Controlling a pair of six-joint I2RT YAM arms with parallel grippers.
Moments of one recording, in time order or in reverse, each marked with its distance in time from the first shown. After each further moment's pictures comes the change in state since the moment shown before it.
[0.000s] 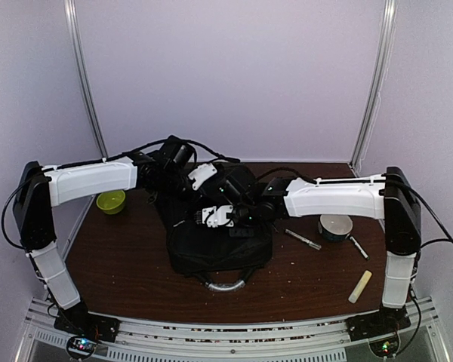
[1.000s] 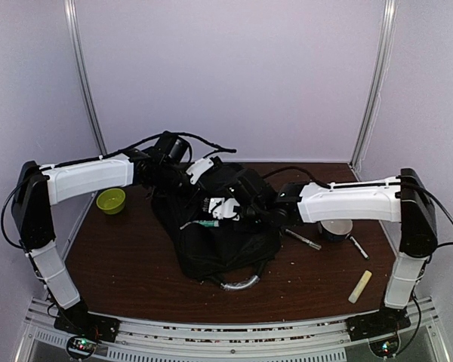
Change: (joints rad) left arm 0.038 -0.007 0.009 0.022 0.157 -0.063; right arm 0.014 -0.100 -0.142 0.180 0.201 0.065
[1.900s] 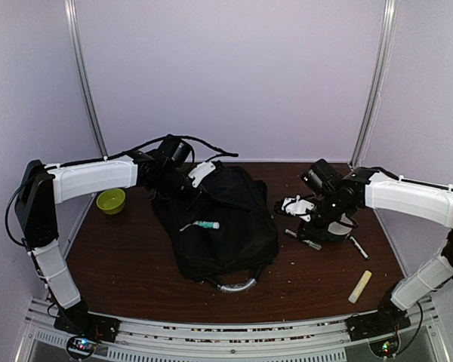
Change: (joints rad) left arm 0.000 0.030 0.000 -0.003 0.014 -0.003; right arm -0.342 -0.394 -0.304 -0.473 -0.471 0.205
